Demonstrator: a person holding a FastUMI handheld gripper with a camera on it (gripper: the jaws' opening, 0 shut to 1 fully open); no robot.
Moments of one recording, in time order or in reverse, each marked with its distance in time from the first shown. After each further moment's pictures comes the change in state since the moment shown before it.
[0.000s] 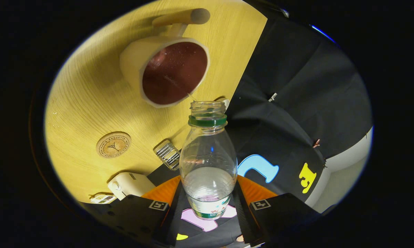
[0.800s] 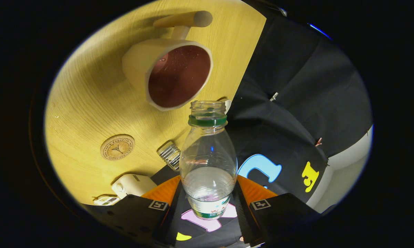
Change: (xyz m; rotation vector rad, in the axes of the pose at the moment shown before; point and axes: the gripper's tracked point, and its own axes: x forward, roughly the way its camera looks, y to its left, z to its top) arm -0.006 0.005 0.004 0.062 -0.001 0.026
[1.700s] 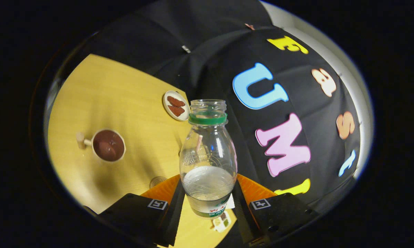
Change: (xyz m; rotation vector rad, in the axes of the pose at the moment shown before) arm -0.057 -0.019 -0.086 1.321 0.172 0.077
